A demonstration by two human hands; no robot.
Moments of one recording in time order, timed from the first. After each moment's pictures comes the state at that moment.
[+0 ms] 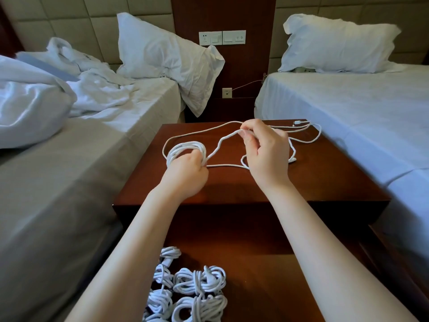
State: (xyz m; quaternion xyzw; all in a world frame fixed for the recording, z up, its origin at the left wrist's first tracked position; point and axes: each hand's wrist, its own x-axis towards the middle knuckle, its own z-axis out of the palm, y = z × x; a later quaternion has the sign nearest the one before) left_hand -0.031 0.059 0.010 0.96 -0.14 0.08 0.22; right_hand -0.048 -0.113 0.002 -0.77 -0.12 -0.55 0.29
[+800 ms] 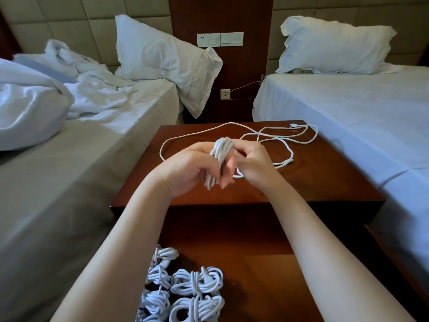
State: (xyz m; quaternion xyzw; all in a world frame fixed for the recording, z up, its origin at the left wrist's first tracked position) left_hand -0.068 0.053 0.052 0.67 -0.40 -0.21 0.59; right_hand -0.054 -0.110 0.002 -0.79 -0.19 -0.19 0.55
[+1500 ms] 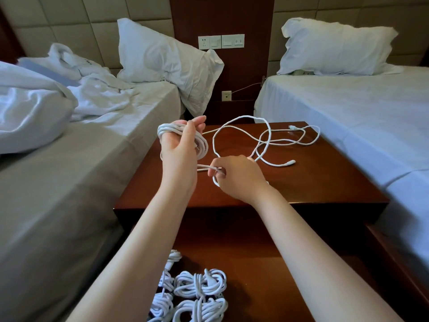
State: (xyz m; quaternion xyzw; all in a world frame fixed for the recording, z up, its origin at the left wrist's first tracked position) left_hand -0.052 0.038 0.041 0.53 -0.11 0.16 0.82; right_hand -0.060 -0.082 0.006 -0.96 -0.12 -0.13 0.21
